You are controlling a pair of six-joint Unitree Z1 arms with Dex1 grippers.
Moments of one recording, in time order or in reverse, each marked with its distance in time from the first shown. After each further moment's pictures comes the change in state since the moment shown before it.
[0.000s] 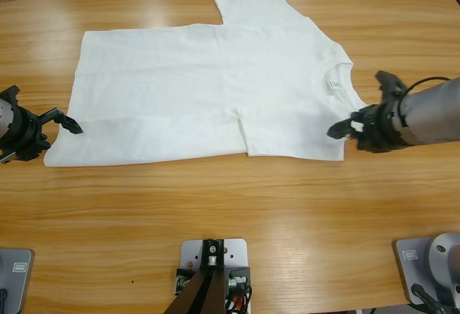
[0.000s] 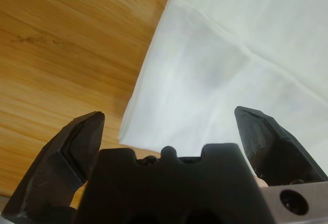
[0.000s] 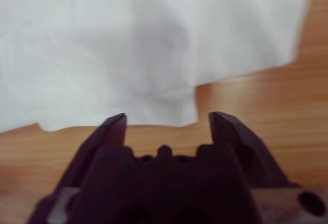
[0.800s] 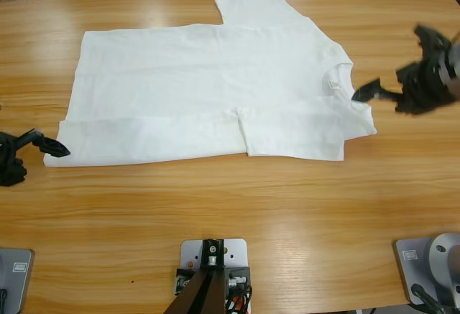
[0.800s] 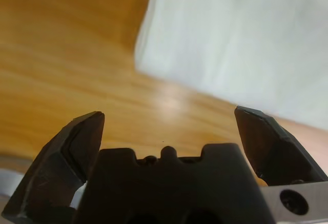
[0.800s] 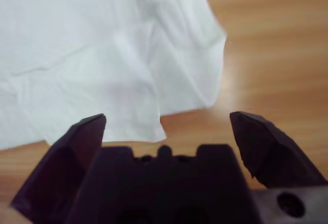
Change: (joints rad) arm 0 -0.004 -0.184 0.069 0.102 -0.142 0.001; arm 1 -0.216 -0.056 -0.113 0.125 0.036 -0.170
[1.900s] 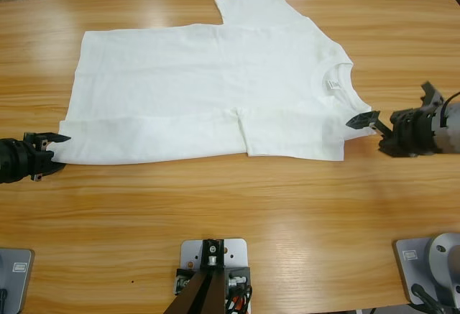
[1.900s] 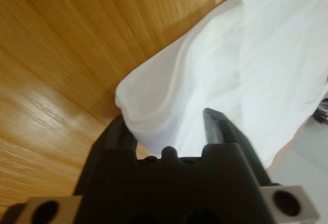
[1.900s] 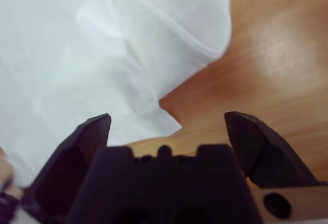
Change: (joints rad) arm 0 0.002 -0.025 0.475 -0.847 0.088 -0.681; arm 1 -0.005 -0.087 0.376 -0.391 0.092 0.450
